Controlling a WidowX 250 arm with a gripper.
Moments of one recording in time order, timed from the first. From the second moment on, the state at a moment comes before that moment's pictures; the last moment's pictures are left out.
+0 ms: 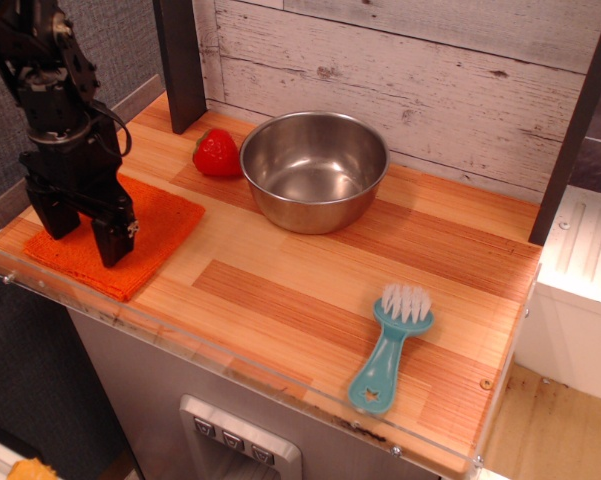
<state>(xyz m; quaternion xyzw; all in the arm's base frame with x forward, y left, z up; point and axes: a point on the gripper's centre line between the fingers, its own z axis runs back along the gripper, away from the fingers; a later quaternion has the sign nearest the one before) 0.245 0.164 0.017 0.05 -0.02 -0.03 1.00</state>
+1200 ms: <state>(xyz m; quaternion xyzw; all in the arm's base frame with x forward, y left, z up) 0.228 0.135 0.004 0.04 0.00 -0.04 1.00</state>
